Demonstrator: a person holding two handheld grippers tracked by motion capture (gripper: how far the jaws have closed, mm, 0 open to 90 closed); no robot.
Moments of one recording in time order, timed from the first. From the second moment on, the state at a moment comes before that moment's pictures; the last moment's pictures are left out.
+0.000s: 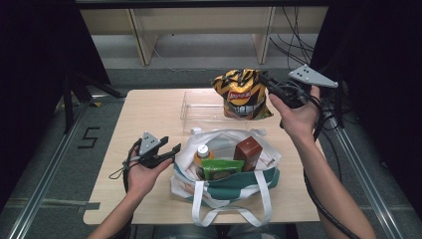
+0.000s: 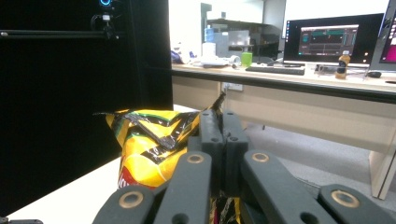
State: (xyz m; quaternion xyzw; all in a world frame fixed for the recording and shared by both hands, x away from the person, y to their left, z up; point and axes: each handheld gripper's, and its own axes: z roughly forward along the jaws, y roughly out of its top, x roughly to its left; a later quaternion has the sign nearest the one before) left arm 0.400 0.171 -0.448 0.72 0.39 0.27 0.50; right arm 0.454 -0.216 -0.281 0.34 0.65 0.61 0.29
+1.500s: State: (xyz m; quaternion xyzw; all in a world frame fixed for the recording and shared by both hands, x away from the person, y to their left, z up) left arm 0.400 0.173 -0.447 0.71 0.39 0.28 0.51; right arm 0.501 -0.202 -0.281 0.38 0.64 0.61 0.28
